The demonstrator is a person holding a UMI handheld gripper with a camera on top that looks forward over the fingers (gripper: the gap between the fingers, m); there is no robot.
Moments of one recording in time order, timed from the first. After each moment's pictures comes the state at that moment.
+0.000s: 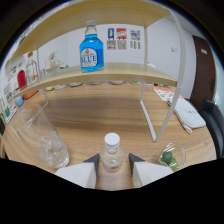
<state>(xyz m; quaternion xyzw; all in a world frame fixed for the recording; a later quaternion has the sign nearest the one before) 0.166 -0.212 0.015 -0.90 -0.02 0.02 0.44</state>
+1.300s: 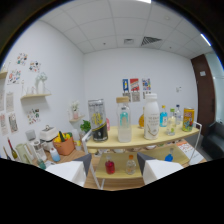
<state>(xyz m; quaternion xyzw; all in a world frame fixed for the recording) -0.098 -0.256 0.368 -0.76 -0.01 0.06 0.64</state>
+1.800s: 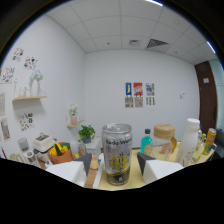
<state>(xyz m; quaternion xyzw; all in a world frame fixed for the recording) -0.168 -0.117 0.416 -0.76 -0.02 0.04 0.65</state>
